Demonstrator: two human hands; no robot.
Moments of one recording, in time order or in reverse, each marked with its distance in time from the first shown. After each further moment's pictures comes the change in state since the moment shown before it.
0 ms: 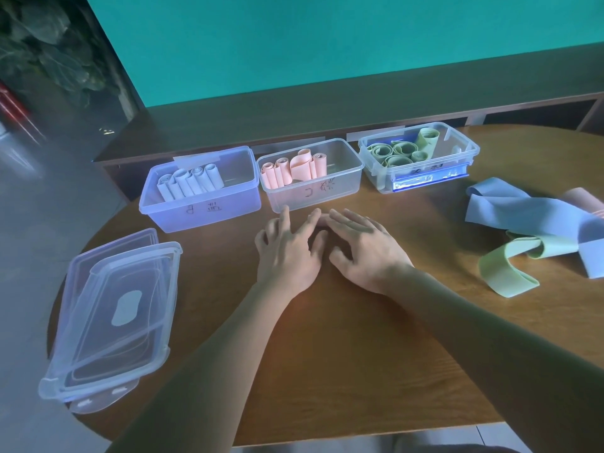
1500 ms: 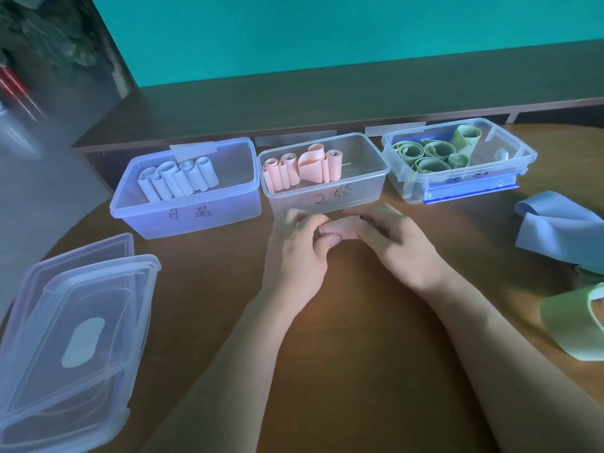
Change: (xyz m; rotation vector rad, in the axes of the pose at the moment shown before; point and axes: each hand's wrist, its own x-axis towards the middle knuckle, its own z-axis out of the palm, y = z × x) left_hand 0.033 0.000 0.006 -0.425 0.196 -0.003; right_hand 0.047 0.030 -0.008 0.664 0.083 0.058
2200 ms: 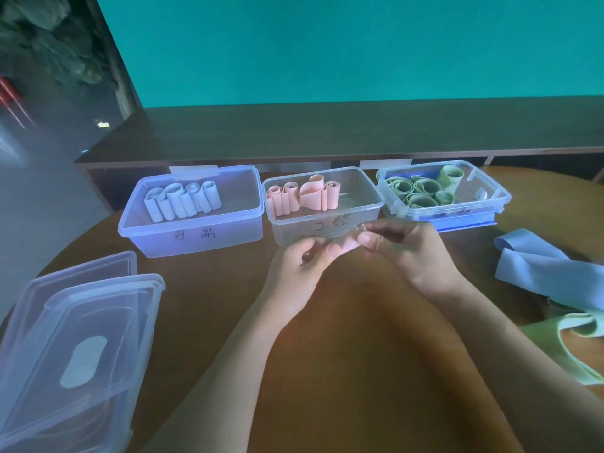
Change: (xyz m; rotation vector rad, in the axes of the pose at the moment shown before) left_hand 0.005 0.011 -0.029 -0.582 -0.190 -0.129; right_hand 0.001 -0.038 -0.027 0.162 0.127 0.094
